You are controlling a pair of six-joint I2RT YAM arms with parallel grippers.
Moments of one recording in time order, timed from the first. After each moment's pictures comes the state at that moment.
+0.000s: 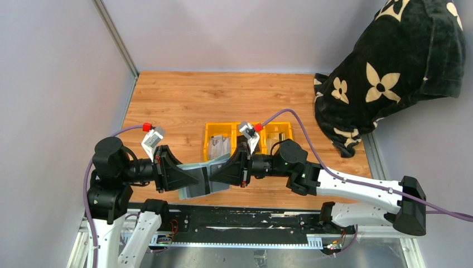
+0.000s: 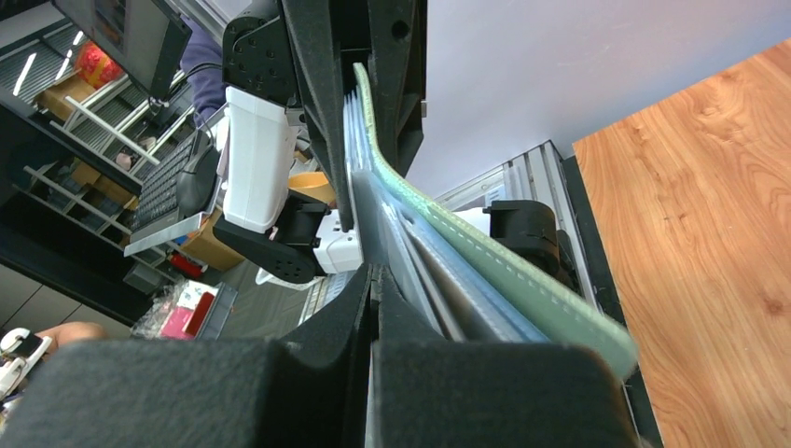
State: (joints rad) left arm -0.10 0.50 1.03 -0.77 1.30 -0.42; right arm 1.20 1.11 0.84 0.47 -0.40 0.74
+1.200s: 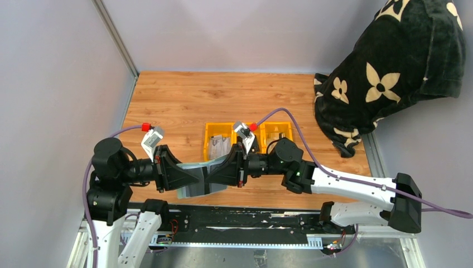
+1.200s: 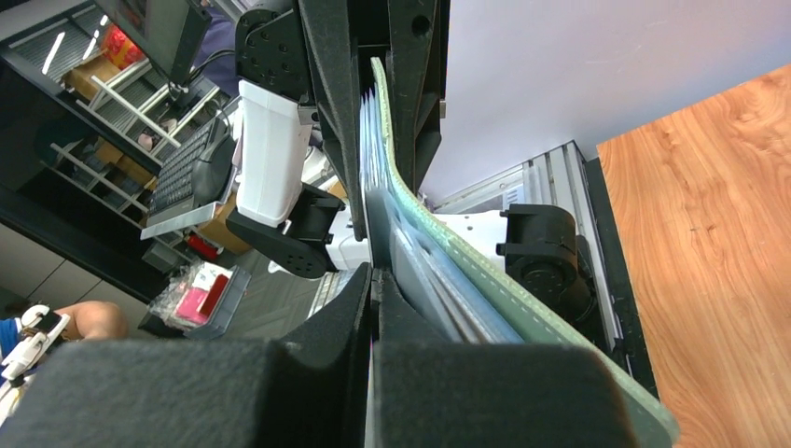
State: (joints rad) left arm -0.10 0.50 1.04 -0.77 1.28 -0.42; right arm 1.20 1.16 0.86 0.51 -0.46 0.75
